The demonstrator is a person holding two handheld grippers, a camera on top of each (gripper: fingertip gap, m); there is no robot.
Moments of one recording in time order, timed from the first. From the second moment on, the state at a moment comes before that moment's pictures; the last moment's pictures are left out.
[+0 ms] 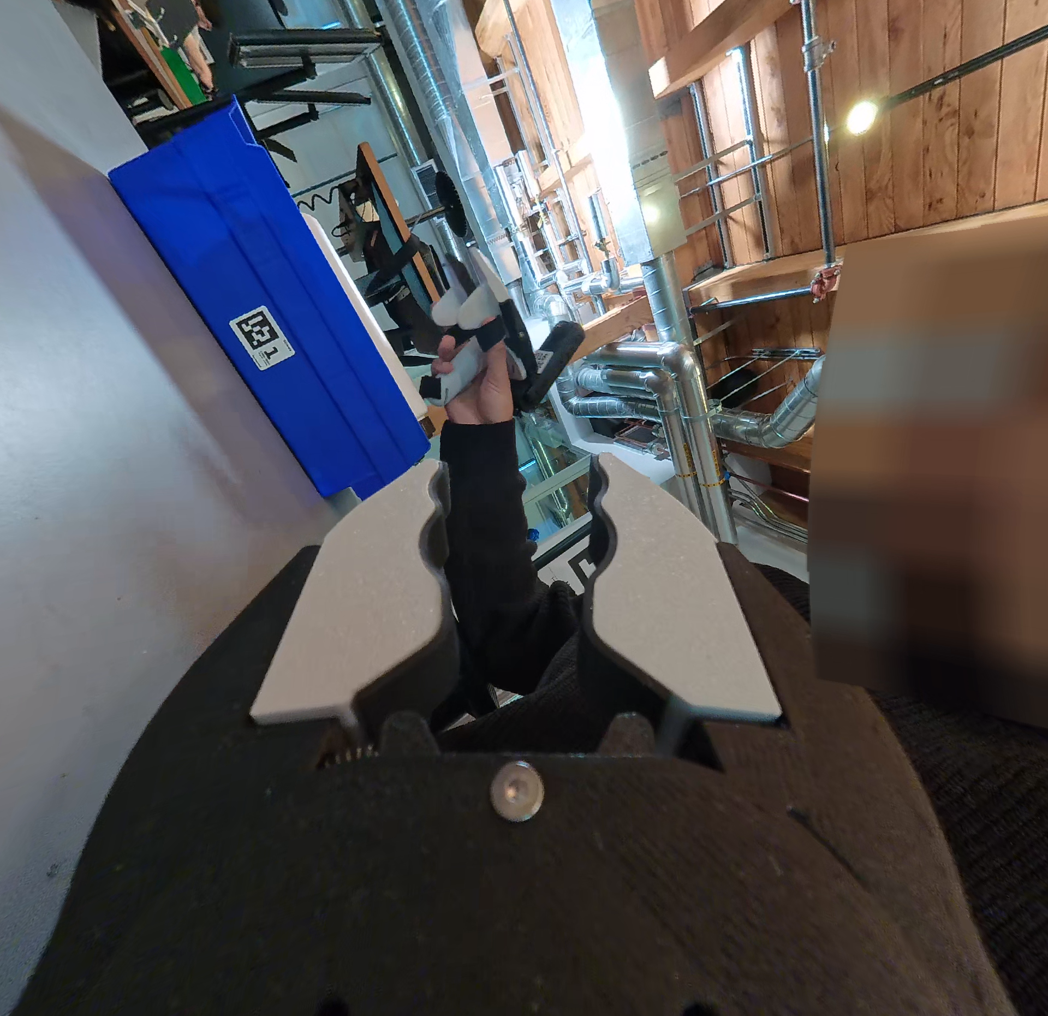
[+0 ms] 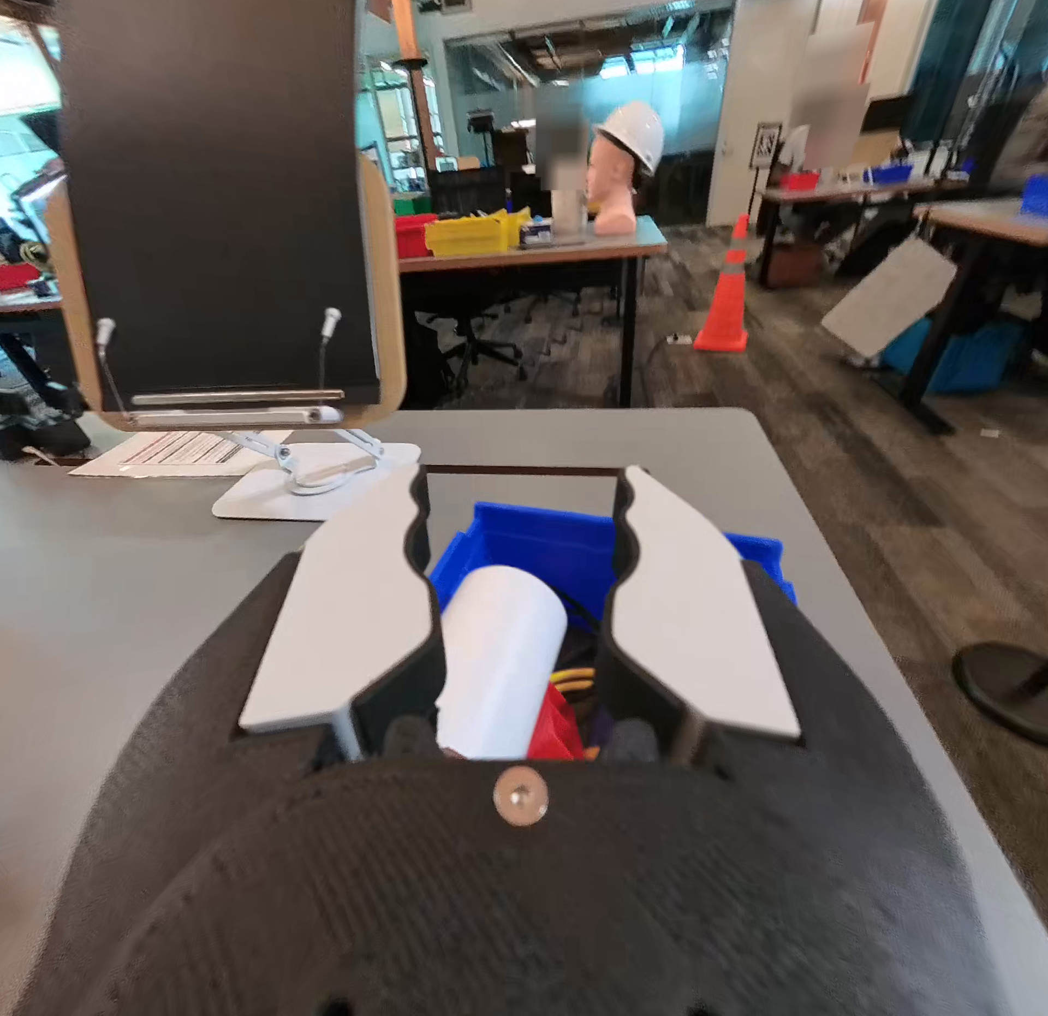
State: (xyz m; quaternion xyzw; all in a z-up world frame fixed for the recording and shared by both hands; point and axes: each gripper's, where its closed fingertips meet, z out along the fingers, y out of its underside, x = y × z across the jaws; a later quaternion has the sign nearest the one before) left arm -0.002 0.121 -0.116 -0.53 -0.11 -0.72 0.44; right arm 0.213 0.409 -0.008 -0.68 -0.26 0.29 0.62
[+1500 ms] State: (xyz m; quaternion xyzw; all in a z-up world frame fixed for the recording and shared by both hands) left arm -0.336 -0.042 -0.178 -0.92 -0.14 -0.07 0.34; right arm -0.046 0.090 -0.182 -0.51 -0.67 0.42 0.34
